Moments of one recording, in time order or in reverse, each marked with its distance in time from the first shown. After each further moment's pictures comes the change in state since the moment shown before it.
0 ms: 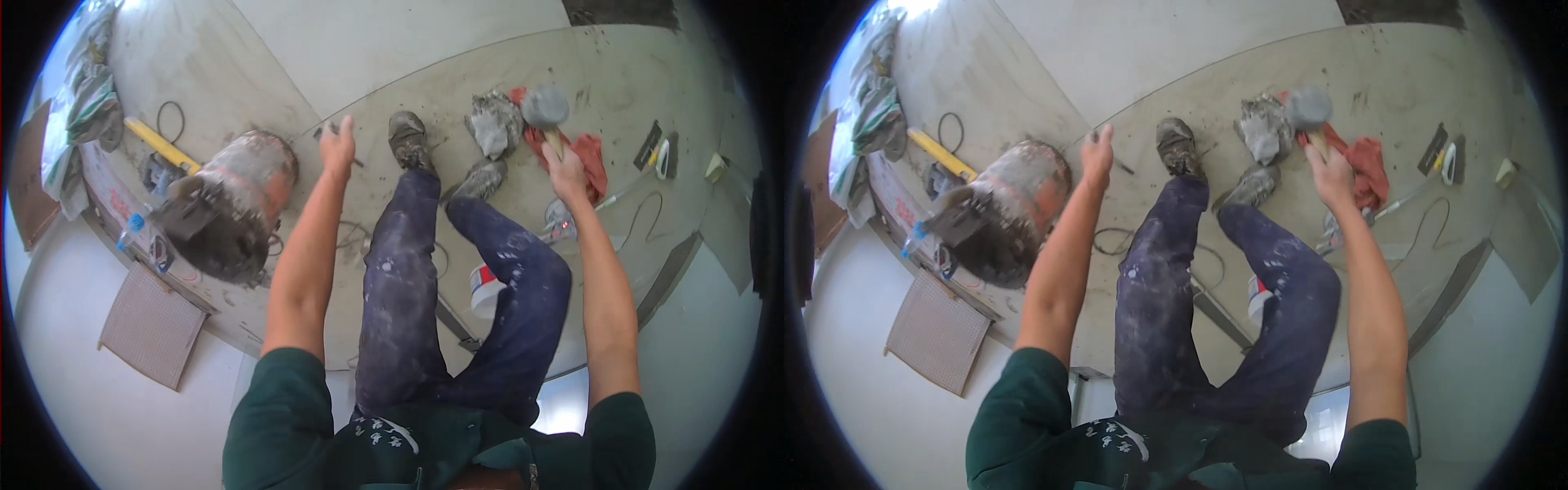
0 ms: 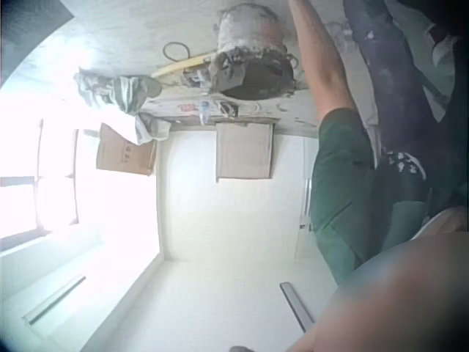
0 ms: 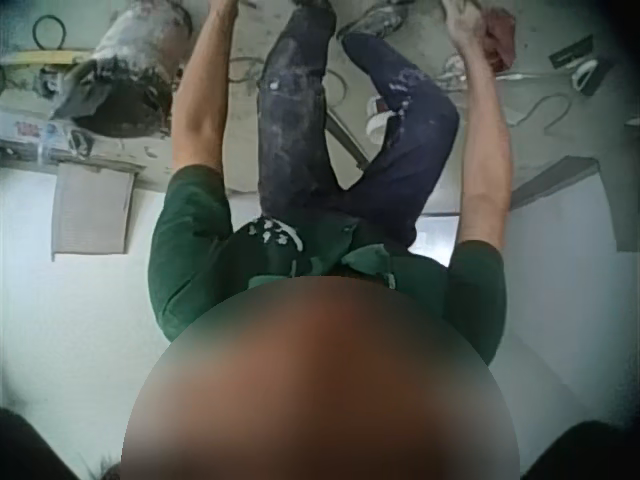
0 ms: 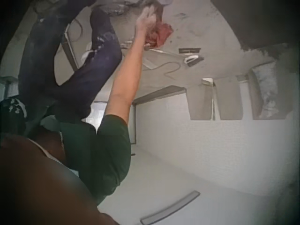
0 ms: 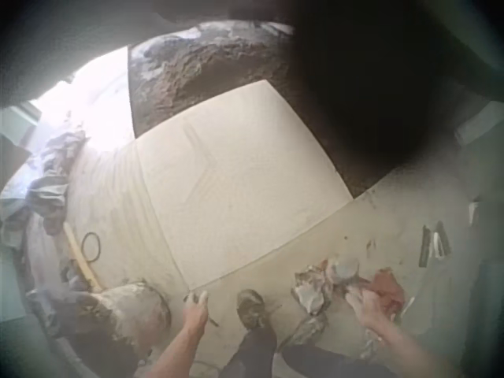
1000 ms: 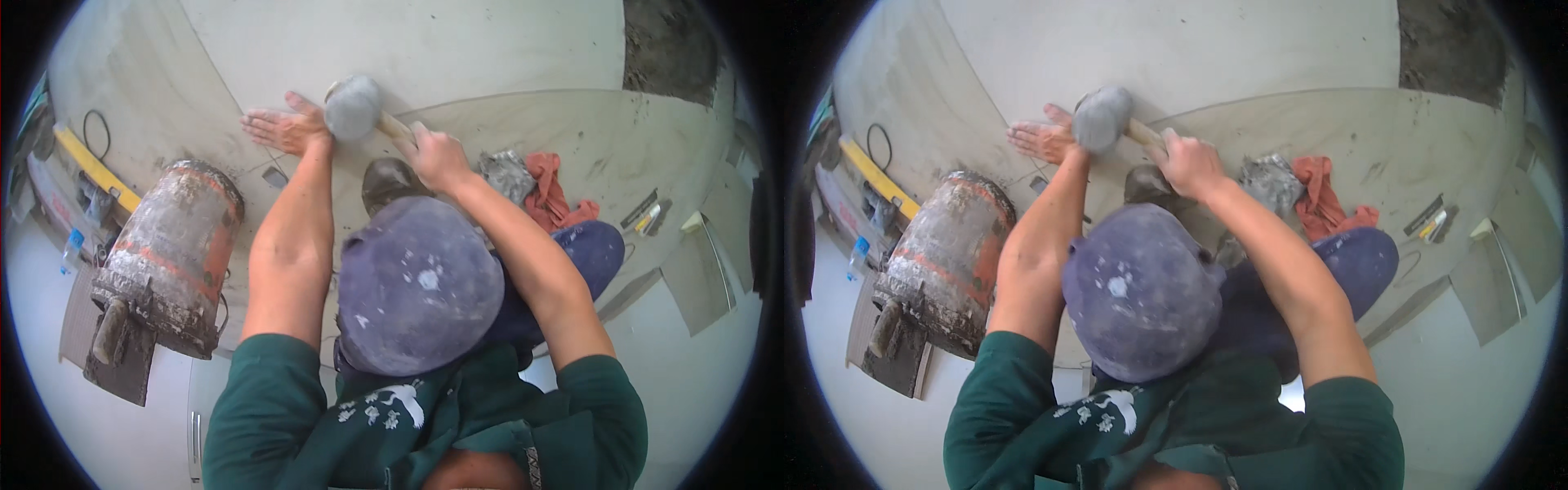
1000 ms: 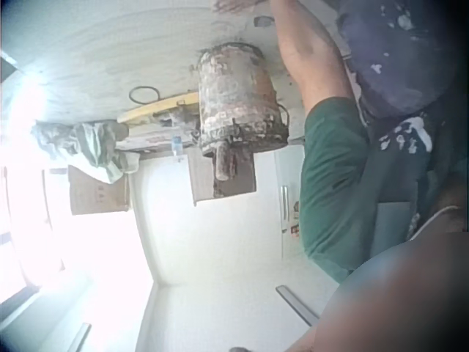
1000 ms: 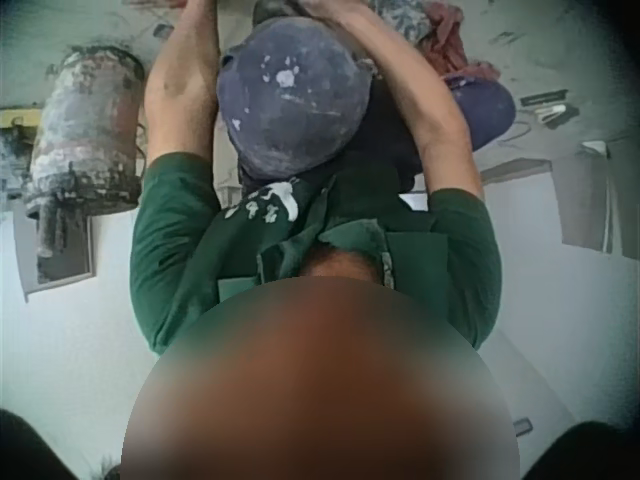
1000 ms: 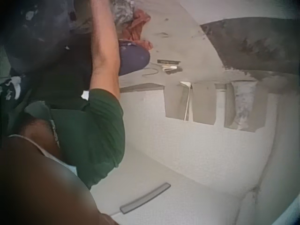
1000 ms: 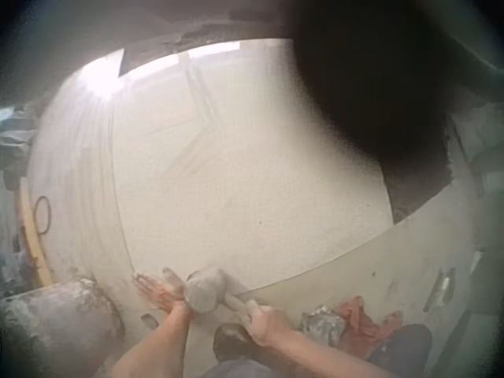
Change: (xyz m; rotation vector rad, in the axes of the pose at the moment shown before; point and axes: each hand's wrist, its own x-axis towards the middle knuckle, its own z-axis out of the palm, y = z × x) left_hand 0.170 -0.022 0.136 0.391 0.890 0.029; right_hand 0.165 -0.124 0.229 -0.227 -0.340 -0.484
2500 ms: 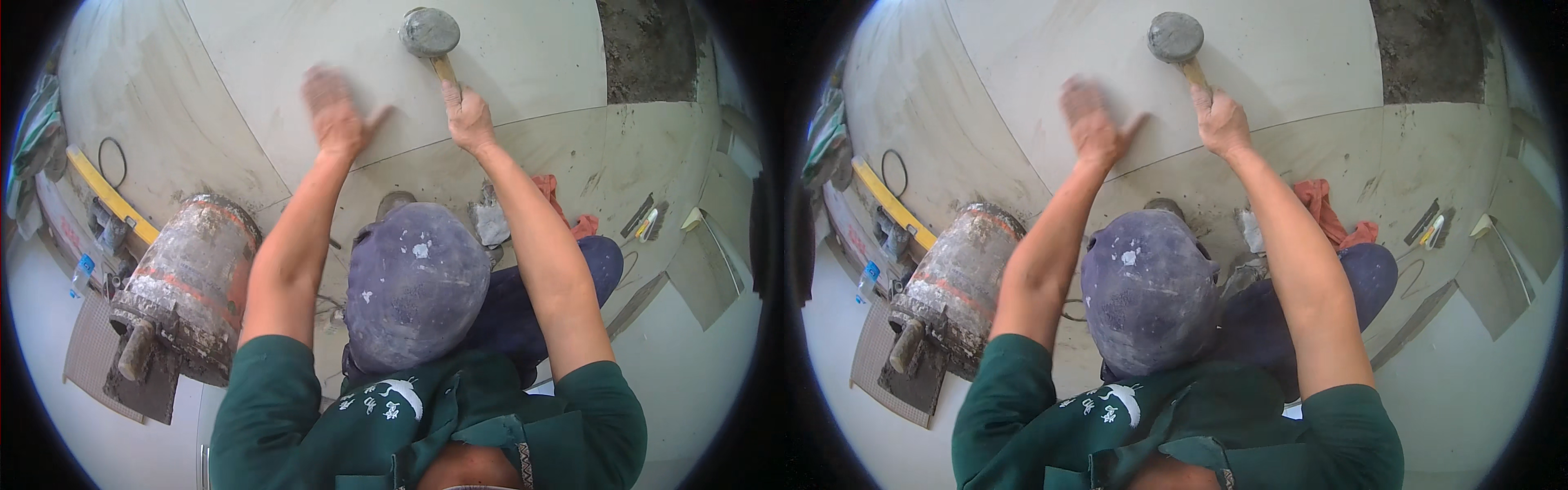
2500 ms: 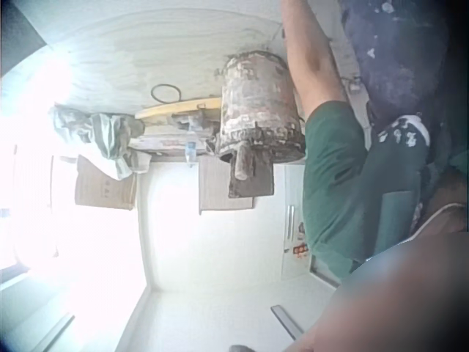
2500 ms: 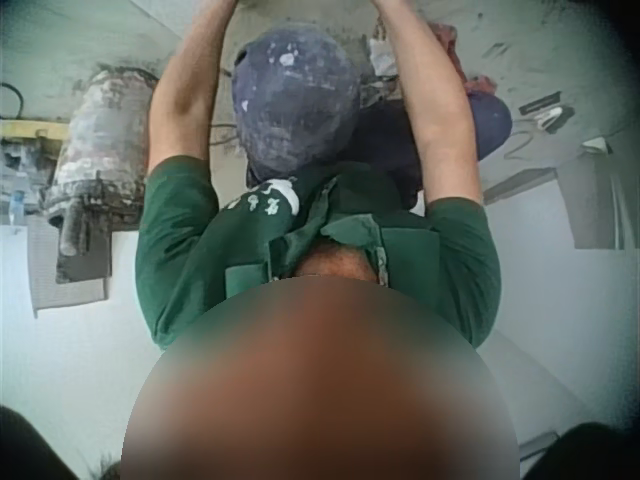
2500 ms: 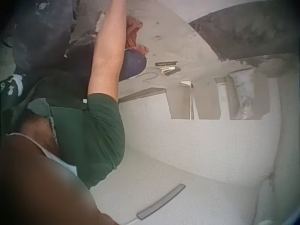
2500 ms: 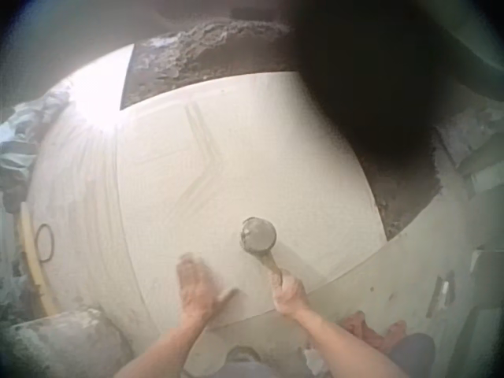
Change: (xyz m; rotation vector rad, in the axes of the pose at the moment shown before) left_hand 0.027 0.073 -0.016 -0.210 -0.384 0.933; right_hand 0.086 0.024 -0.073 0.214 0.396 0.190
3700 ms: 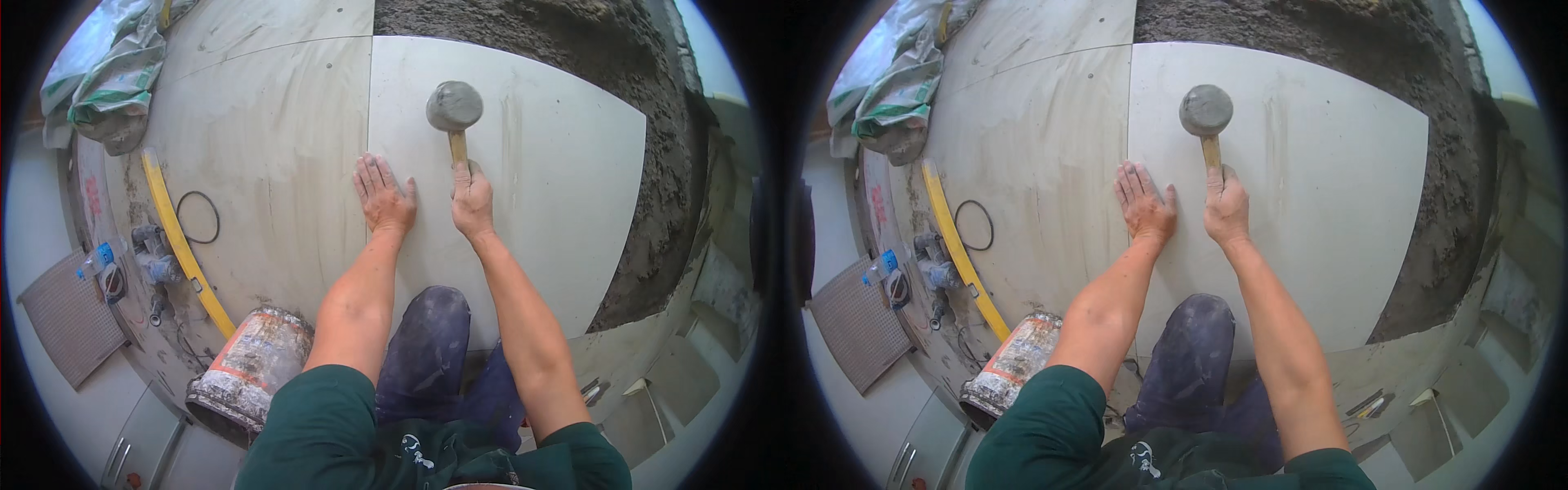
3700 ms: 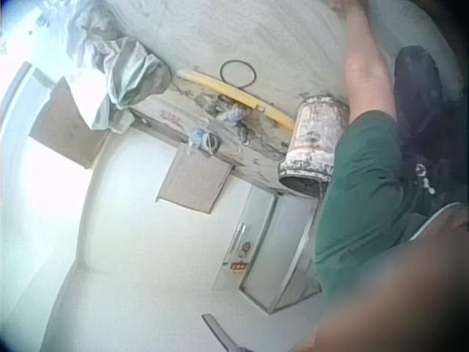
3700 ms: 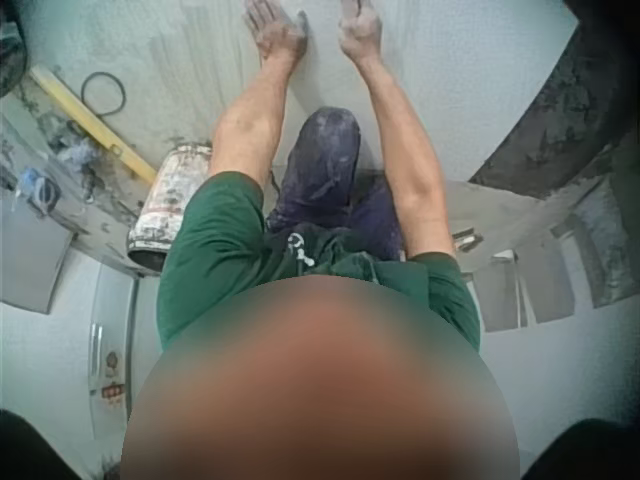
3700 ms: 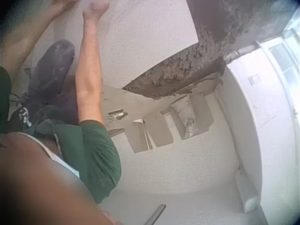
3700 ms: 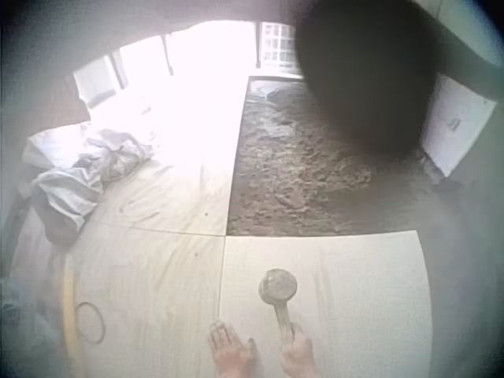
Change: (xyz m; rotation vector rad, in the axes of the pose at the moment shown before) left_hand 0.247 -0.201 -0.076 0.061 0.094 -0.614; right_hand 0.231 -0.374 0.091 0.195 -0.173 -0.137
